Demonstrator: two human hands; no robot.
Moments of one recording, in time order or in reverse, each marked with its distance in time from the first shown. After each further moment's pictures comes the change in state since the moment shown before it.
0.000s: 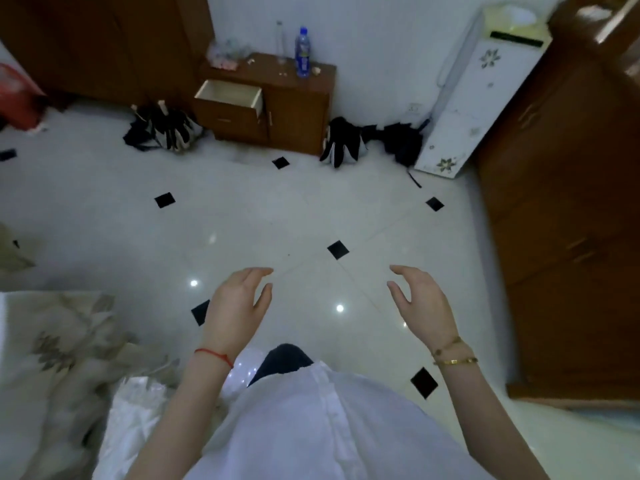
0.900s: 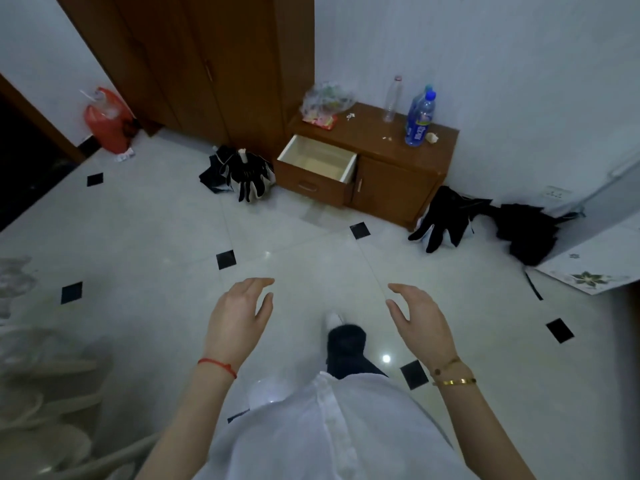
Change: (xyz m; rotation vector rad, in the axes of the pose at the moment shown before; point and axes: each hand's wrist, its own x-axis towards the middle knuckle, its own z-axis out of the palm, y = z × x) left_hand 0.529 -0.261 -0.053 0.096 0.077 -0.259; right_hand 0.613 -0.195 0.160 0.105 -0.178 -0.202
